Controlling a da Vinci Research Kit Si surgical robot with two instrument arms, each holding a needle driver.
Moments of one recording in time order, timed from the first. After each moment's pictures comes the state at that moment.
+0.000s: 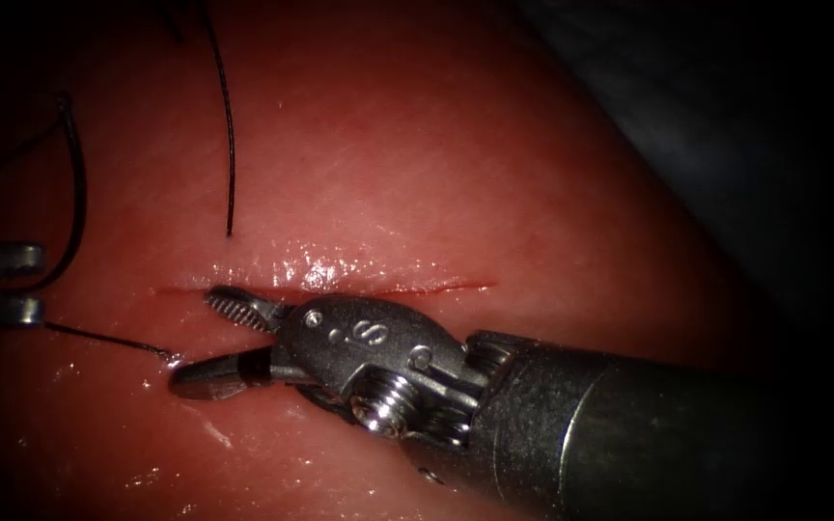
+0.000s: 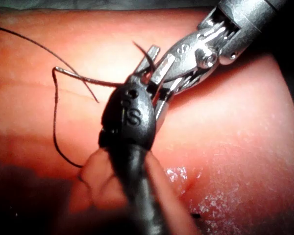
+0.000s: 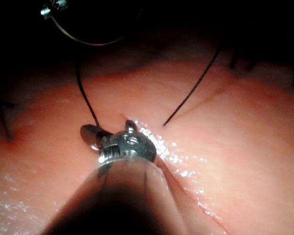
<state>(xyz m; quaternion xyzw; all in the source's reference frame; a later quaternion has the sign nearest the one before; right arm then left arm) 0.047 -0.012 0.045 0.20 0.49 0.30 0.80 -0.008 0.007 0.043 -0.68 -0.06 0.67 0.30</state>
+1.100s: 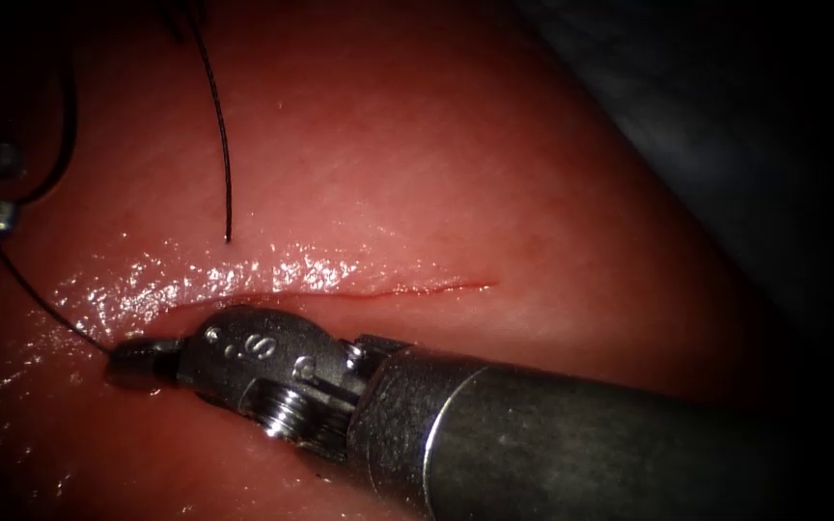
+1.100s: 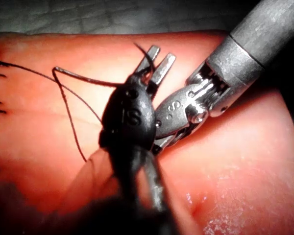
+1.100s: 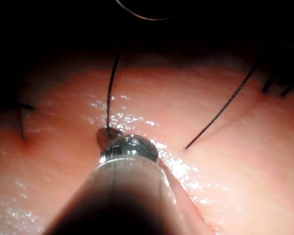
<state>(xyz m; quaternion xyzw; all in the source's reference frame) 0.050 -0.014 0.047 0.28 0.44 0.24 0.82 -0.008 0.011 0.040 -0.68 -0.05 0.67 0.29</state>
